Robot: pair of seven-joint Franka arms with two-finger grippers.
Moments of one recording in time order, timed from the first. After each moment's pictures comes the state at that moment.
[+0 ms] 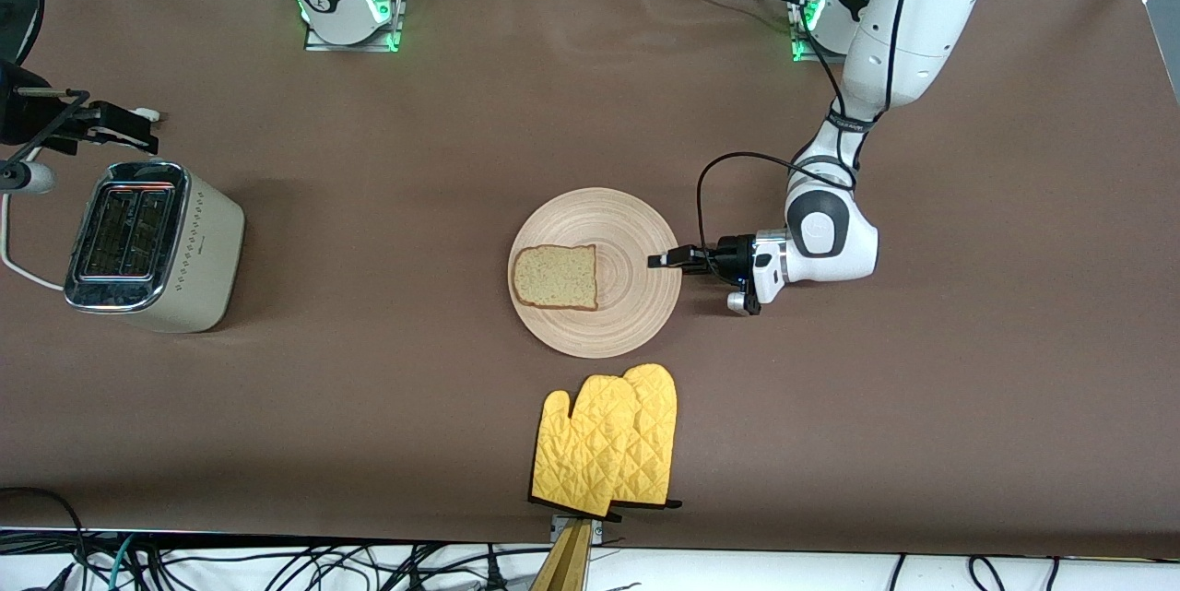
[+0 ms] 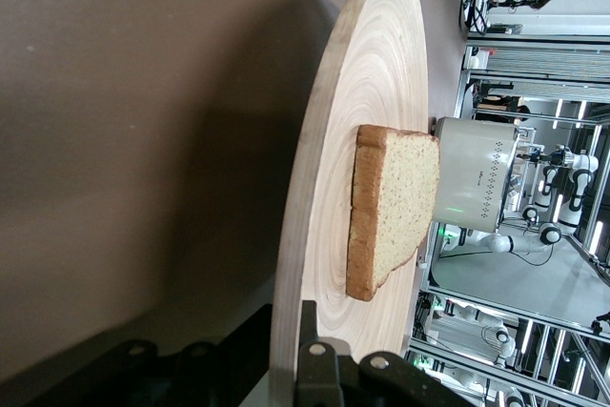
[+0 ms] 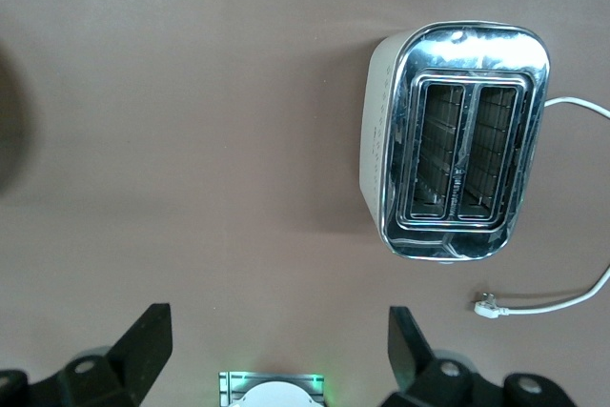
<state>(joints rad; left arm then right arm) -0.35 0.76 0.03 -1.84 -1.59 2.04 0.83 -0.08 0.10 0.05 -1.51 -0.04 1.44 -0.05</state>
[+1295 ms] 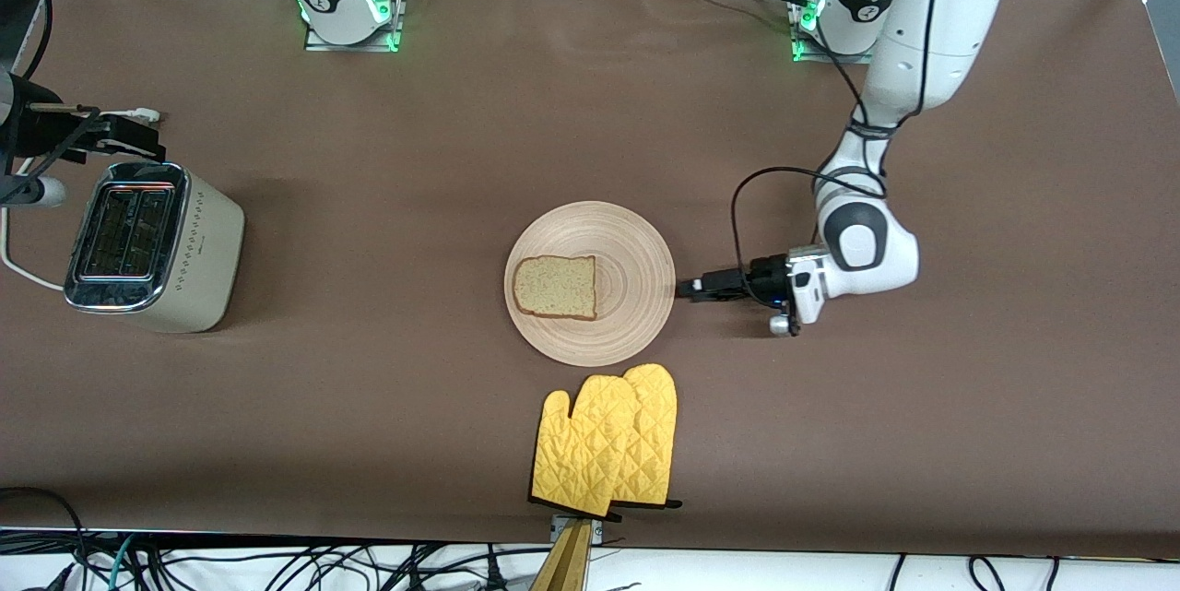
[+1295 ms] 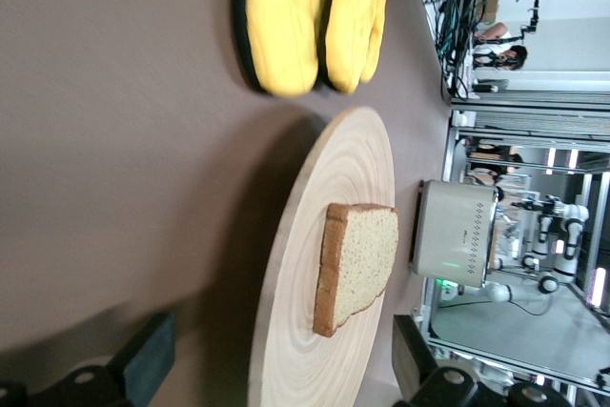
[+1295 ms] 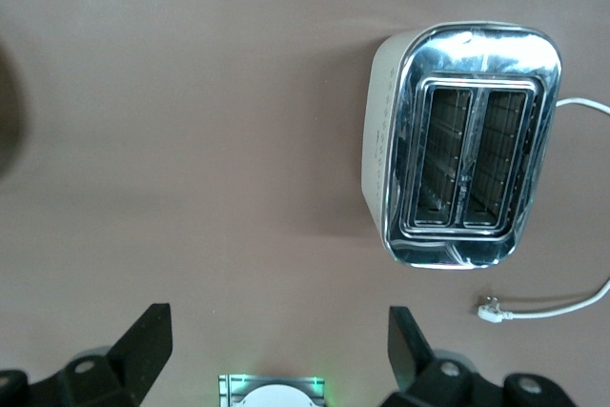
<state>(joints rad) -0.29 0.71 0.11 -1.83 -1.56 2.02 0.80 -0.08 0.13 0.05 -1.51 -0.04 1.46 -0.05</state>
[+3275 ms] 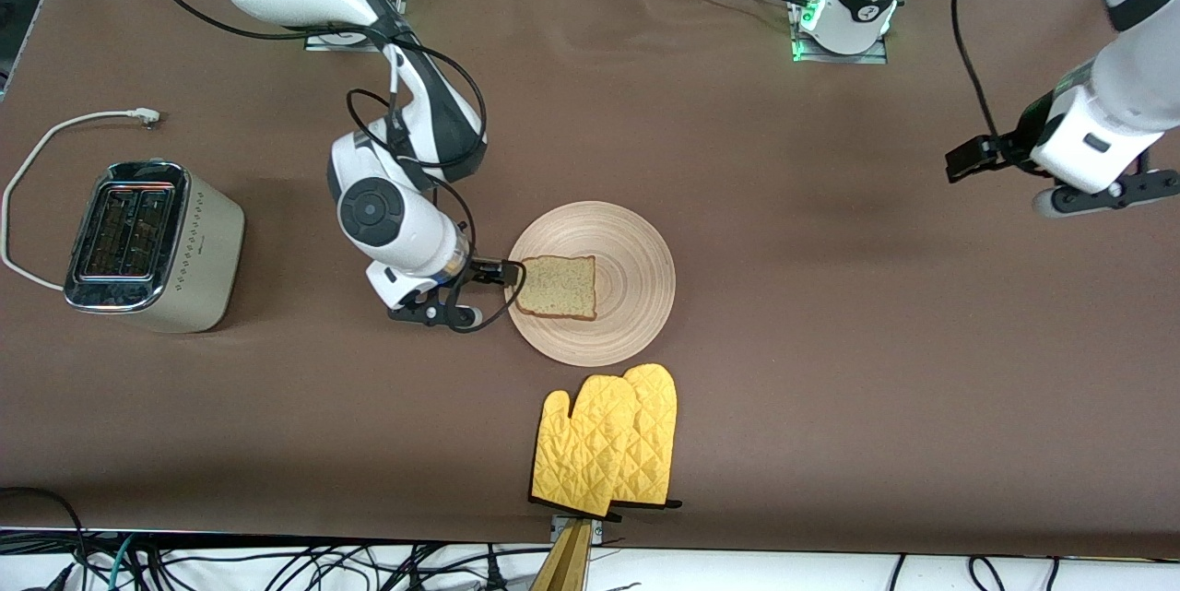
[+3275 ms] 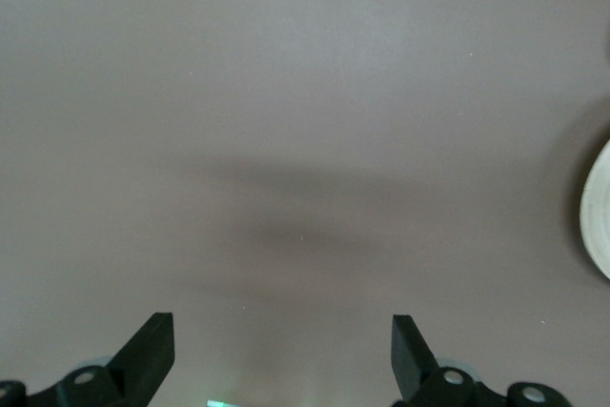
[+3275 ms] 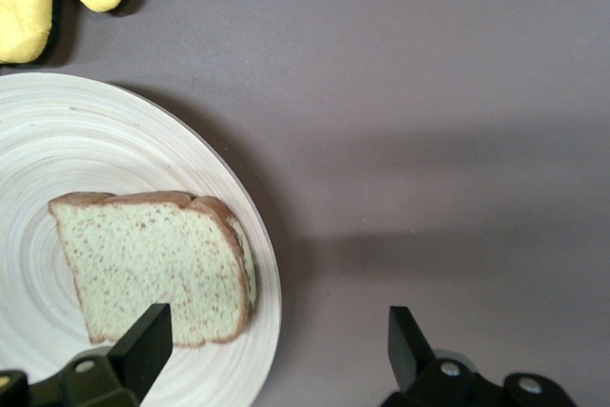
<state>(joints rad) 0.09 0.03 -0.15 -1.66 0.02 1.55 -0.25 0.44 0.65 0.06 -1.51 0.11 2.16 0.53</state>
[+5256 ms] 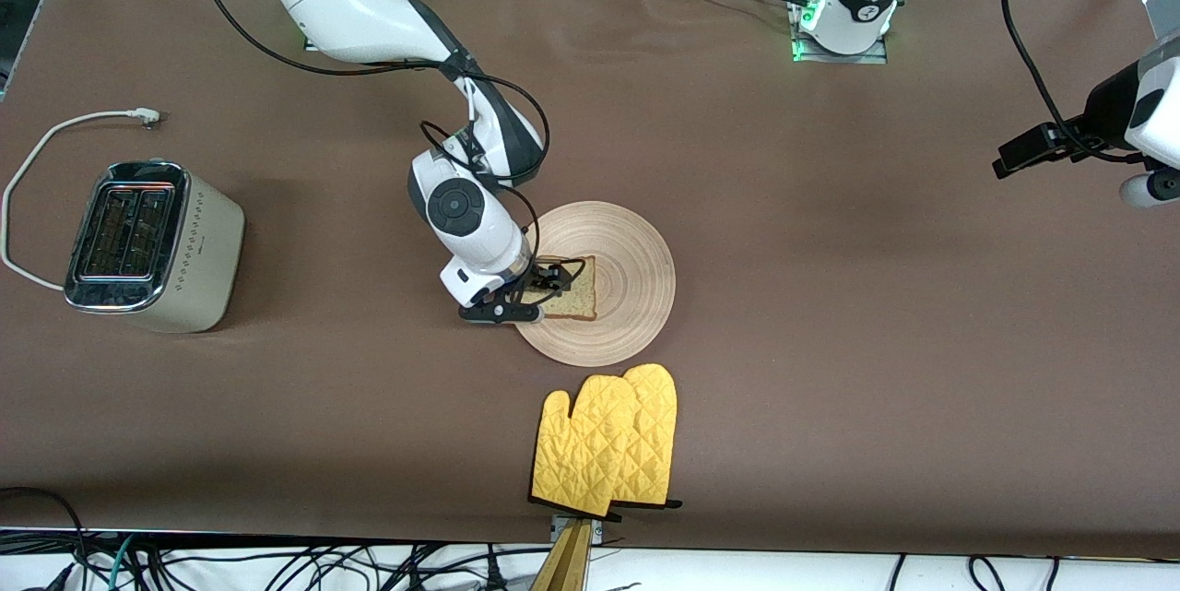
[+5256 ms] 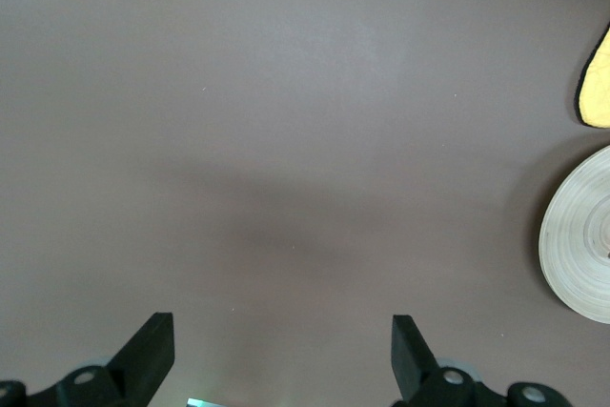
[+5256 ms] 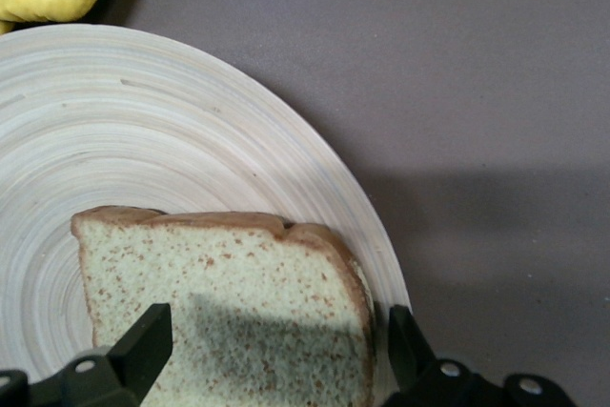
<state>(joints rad) 0.09 0.05 -0.09 -1.57 -0.02 1.51 -0.27 0.54 0.78 0.06 -1.51 0.09 2.41 0.57</state>
